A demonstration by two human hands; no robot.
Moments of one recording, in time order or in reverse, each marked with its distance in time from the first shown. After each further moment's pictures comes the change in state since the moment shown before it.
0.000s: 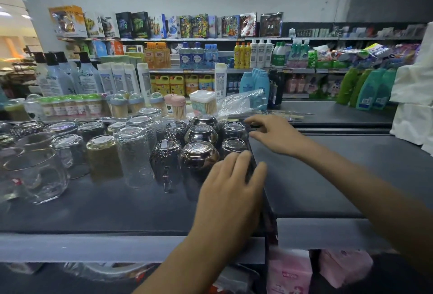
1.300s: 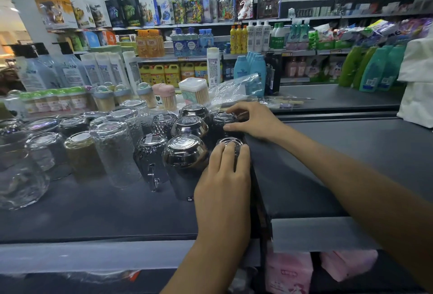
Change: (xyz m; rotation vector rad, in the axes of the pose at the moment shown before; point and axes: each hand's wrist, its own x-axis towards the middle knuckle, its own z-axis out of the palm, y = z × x) left_hand 0.014 0.015 0.023 -0.016 -0.194 -0.319; right_hand 0.046 0.027 0.035 0.275 0.036 -0.032
